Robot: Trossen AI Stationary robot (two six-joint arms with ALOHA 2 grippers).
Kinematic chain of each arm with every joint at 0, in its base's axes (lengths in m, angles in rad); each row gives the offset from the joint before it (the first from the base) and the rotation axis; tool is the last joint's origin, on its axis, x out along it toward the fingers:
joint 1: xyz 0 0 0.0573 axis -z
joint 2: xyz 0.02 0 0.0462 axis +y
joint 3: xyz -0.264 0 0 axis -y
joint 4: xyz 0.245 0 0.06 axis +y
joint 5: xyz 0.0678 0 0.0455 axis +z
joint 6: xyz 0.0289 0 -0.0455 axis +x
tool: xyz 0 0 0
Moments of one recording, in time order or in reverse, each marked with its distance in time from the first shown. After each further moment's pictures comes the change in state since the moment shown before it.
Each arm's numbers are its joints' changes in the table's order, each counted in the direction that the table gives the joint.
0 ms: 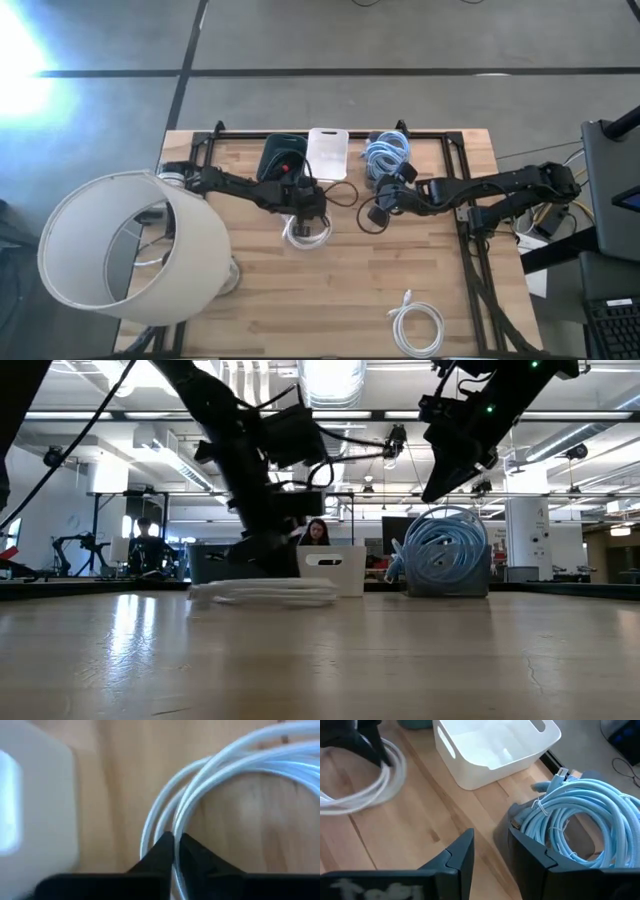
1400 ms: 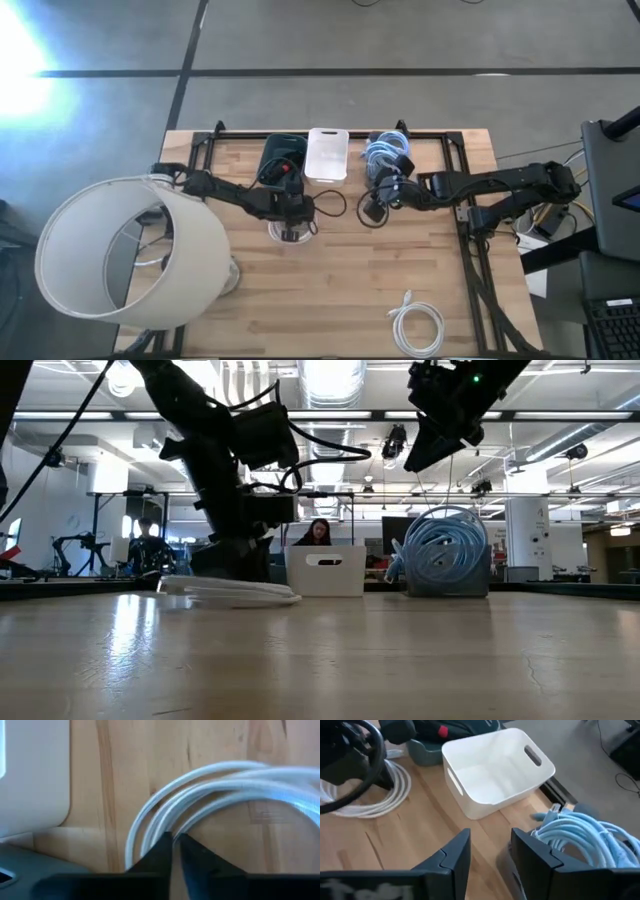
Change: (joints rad) left arm 0.044 -0.078 -0.136 -0.012 0.072 -0.095; right arm 0.002 0.000 0.128 0.021 0.001 -0.045
